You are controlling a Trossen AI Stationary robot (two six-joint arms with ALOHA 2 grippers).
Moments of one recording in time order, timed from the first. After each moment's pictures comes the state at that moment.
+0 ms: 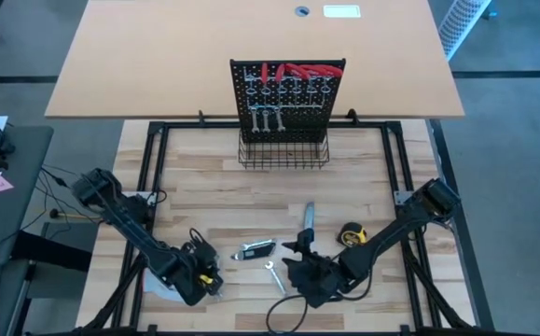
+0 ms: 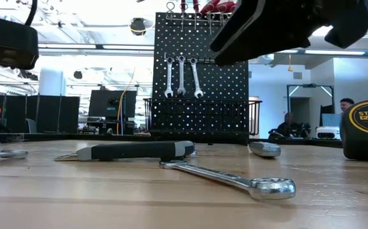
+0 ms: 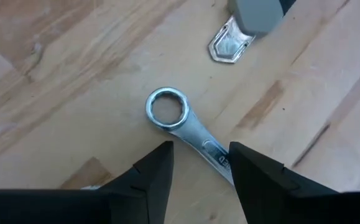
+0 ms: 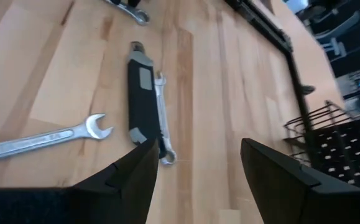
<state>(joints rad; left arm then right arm) -0.79 1.70 0.83 -0.46 -0.45 -1.58 0.62 1.87 1.26 -0.32 0.88 0.01</state>
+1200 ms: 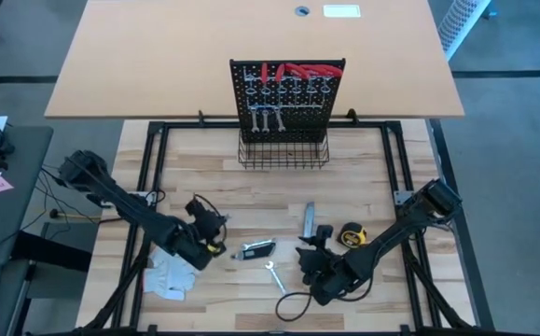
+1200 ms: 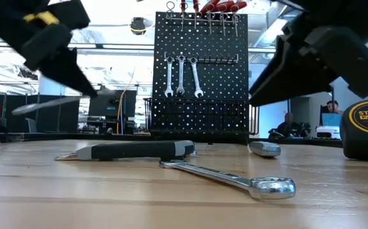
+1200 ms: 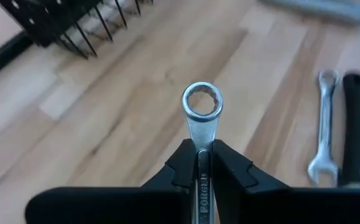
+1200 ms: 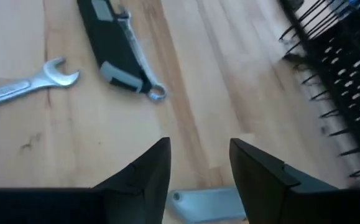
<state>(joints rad) -0.56 1.38 0.72 -0.45 -0.90 -0.87 0.63 1.88 1.12 -0.45 0.93 0.53</state>
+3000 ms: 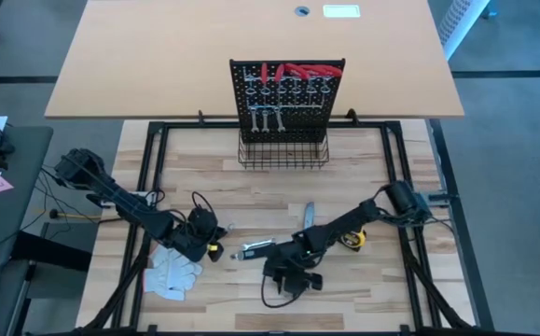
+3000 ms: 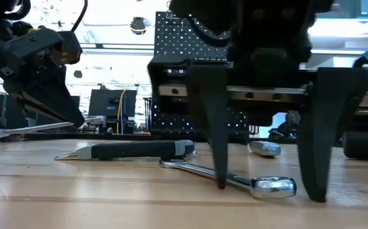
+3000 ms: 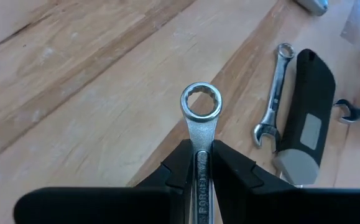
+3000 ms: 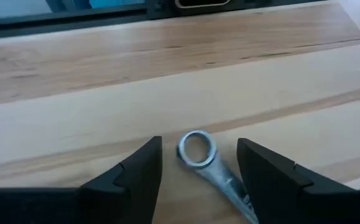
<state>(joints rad) -0.55 1.36 0.51 -0.07 -0.64 -1.06 0.33 2.17 1.32 -0.13 -0.56 -0.84</state>
